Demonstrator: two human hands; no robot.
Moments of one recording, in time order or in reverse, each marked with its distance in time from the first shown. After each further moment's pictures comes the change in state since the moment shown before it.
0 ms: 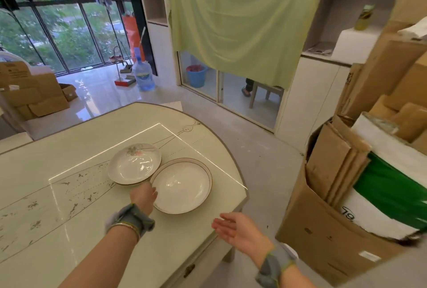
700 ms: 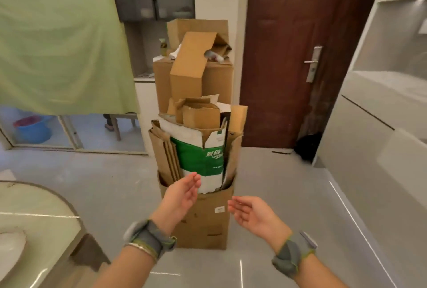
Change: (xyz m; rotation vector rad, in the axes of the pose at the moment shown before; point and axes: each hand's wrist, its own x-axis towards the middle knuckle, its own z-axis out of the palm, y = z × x) left_hand -0.368 -0.272 0.192 0.450 -1.028 -0.224; right_hand -0.270 0.001 -0.344 0.451 0.334 -0.477
